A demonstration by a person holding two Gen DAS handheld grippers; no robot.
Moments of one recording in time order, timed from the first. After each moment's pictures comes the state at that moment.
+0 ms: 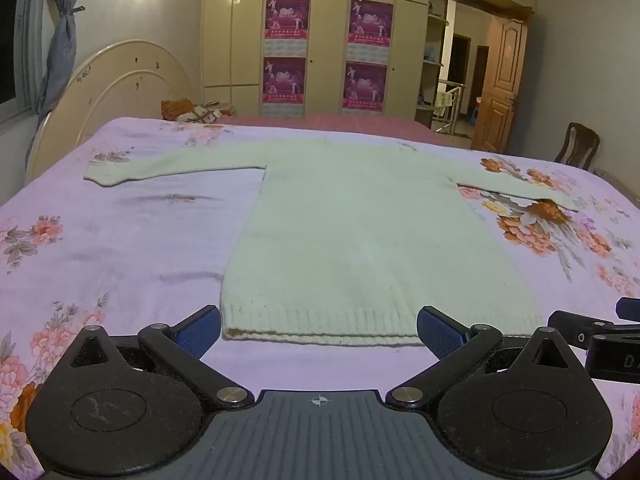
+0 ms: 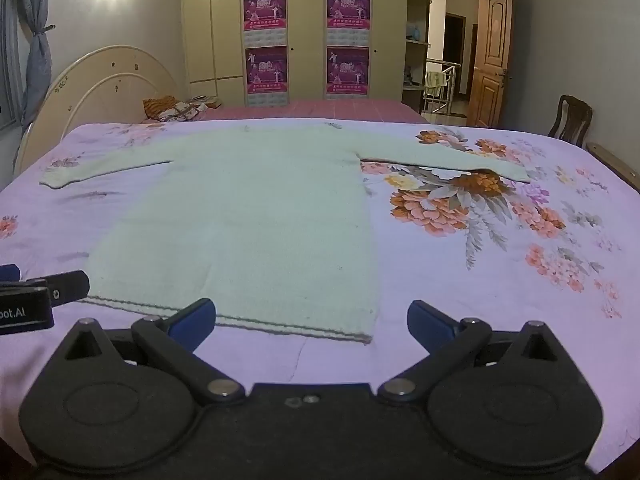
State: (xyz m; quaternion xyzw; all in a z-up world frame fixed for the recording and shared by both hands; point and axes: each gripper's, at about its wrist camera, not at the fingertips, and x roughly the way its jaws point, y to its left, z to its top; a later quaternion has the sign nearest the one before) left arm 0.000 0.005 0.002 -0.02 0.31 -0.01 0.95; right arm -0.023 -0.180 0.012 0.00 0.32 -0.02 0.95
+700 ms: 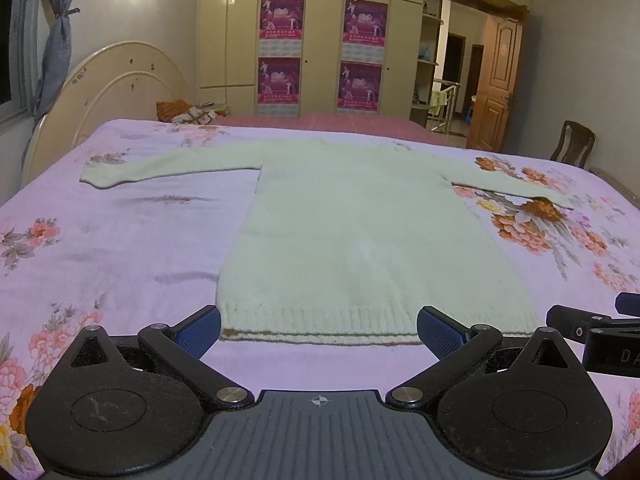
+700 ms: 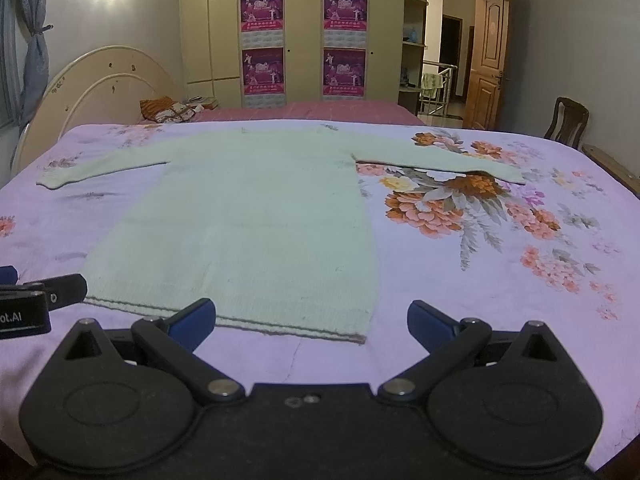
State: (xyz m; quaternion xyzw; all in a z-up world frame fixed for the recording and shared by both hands) left arm -0.006 0.006 0.005 -0.02 0.30 -0.01 0.95; right arm -0.027 -0.180 0.016 0.00 0.32 -0.03 0.95
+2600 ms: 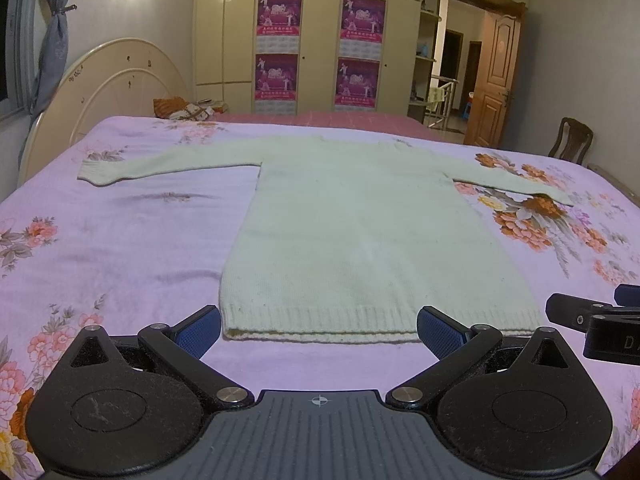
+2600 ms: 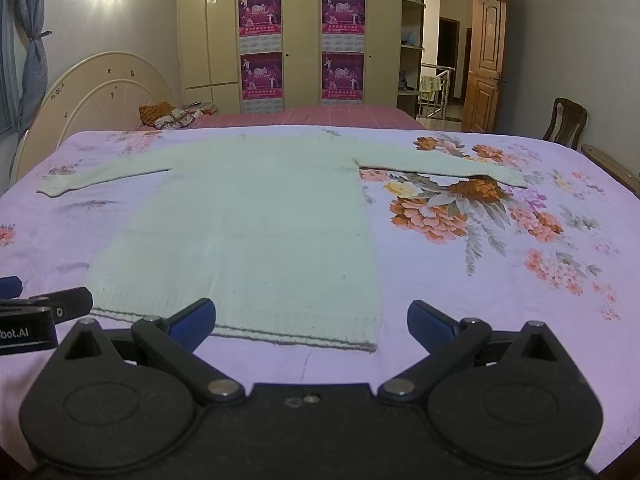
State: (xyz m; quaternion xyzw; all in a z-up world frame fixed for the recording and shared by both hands) left arm -0.001 0.010 0.004 -0.02 0.31 -0.02 0.95; right arm -0.020 -0.171 0.018 0.00 0.31 -0.03 0.95
